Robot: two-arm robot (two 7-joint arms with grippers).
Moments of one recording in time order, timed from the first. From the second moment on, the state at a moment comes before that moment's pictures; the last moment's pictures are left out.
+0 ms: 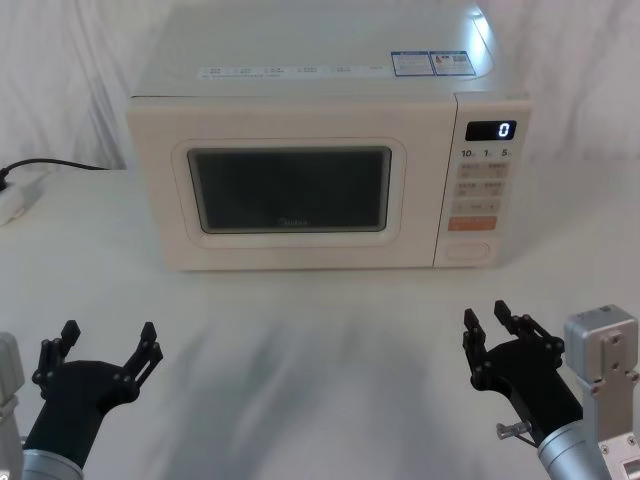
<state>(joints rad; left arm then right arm) 0.27 0.24 0.04 -1.85 -0.25 -0.02 -0.02 -0.17 0.19 -0.26 -1.77 0.07 -0.06 -0.03</state>
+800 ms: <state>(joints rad) 0.27 0.24 0.04 -1.85 -0.25 -0.02 -0.02 -0.17 0.19 -0.26 -1.77 0.07 -0.06 -0.03</state>
